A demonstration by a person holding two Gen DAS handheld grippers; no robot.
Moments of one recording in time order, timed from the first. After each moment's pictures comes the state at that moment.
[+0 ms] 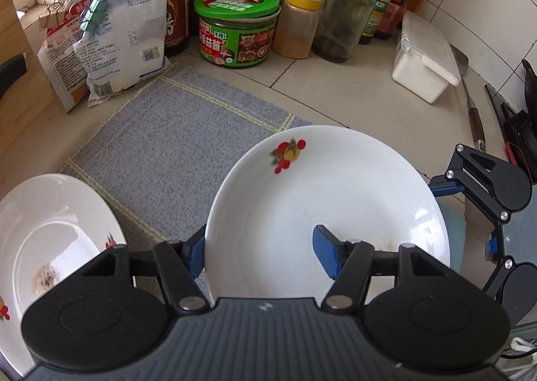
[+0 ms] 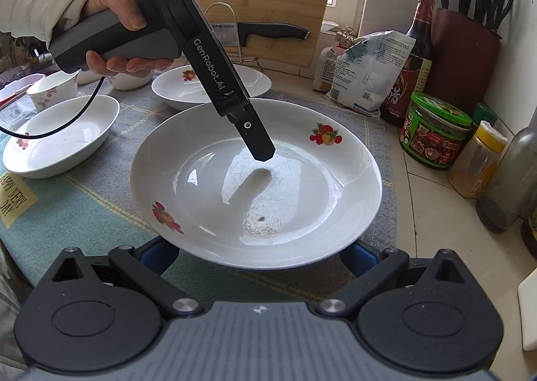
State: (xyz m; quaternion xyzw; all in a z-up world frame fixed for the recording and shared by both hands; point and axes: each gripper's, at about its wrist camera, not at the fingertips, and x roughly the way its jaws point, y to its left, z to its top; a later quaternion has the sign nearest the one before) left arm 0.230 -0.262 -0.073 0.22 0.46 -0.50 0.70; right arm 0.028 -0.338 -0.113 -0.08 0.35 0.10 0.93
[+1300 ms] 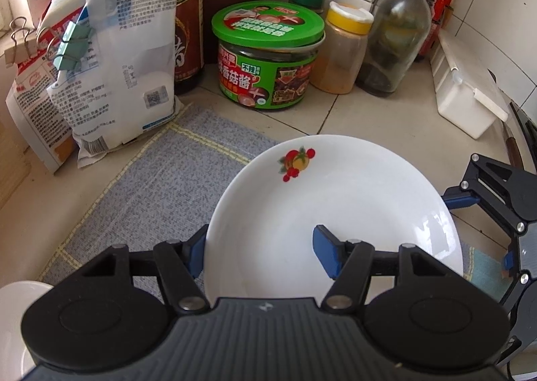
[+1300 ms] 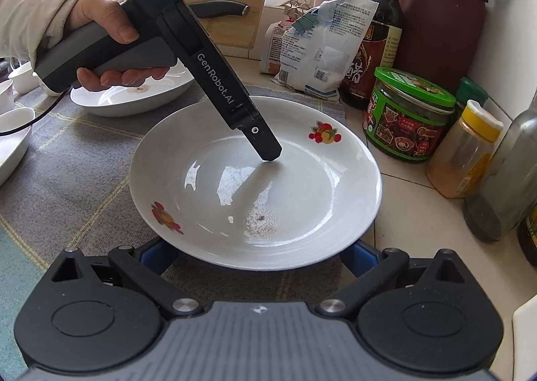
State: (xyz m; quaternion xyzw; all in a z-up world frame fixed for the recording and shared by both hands) left arm 0.287 -0.320 -0.102 0.23 0.43 -0.51 0.71; right arm 0.092 -0.374 -0.129 -0.07 0.37 0.06 0.92
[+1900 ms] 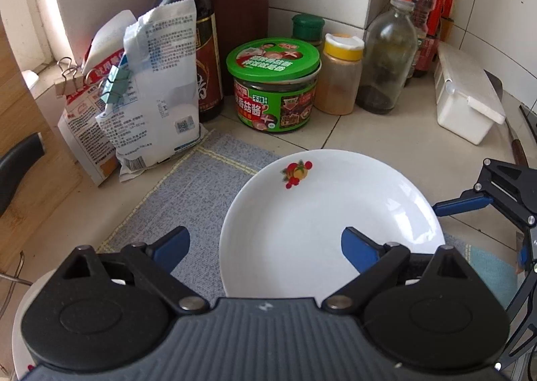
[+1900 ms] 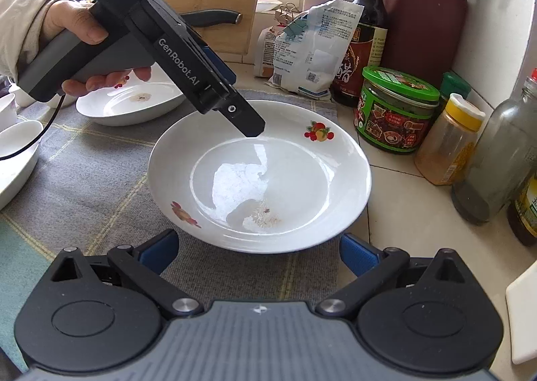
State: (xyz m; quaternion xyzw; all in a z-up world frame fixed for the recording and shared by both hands) left arm 0.255 -0.291 -0.067 0.23 0.38 -0.48 0.76; right arm 0.069 -0.370 -0.112 -0.04 0.38 0.04 0.92
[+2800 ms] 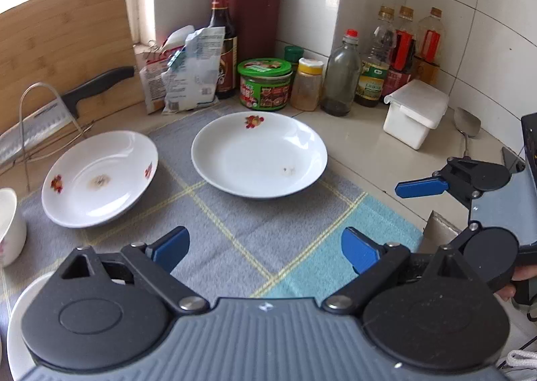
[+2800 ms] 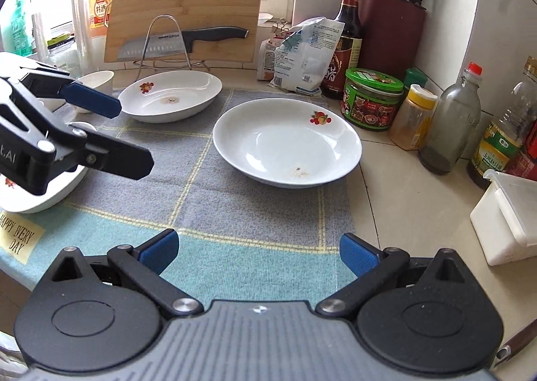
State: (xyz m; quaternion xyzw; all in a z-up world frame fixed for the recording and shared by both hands) left arm 0.060 -0.171 -0.029 0.12 0.36 -0.39 0.84; right arm -0.029 -0.317 -0.076 -0.02 0.38 0.00 0.93
